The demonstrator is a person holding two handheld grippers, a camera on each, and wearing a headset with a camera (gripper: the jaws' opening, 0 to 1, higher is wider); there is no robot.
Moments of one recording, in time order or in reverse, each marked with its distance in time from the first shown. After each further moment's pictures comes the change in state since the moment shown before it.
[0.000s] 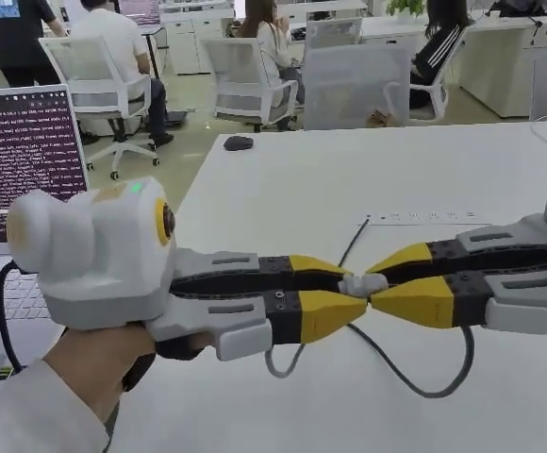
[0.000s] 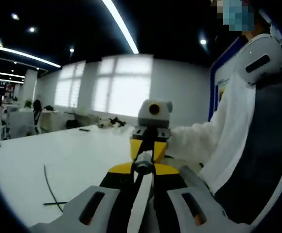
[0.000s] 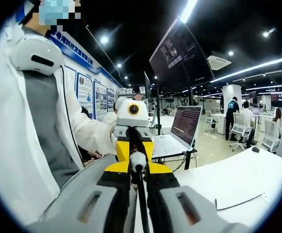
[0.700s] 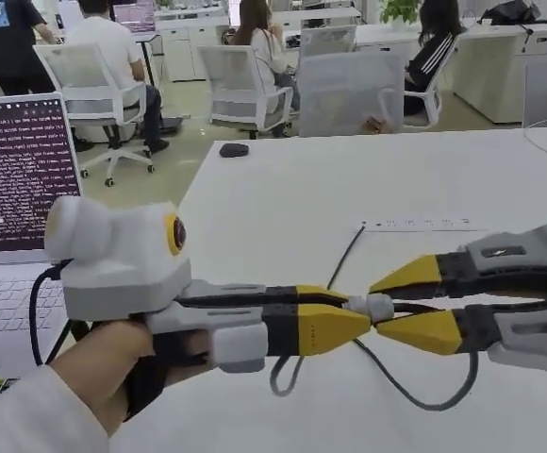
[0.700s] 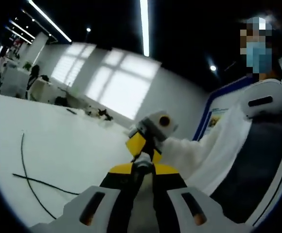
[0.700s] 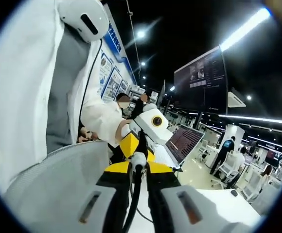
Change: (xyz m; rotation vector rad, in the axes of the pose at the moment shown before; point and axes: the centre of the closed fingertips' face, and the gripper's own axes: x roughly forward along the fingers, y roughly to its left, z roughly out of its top) left arm 0.006 0.000 -0.009 -0.264 -0.027 -0.094; right arm -0.008 0.003 -0.005 -0.373 0.003 -0.005
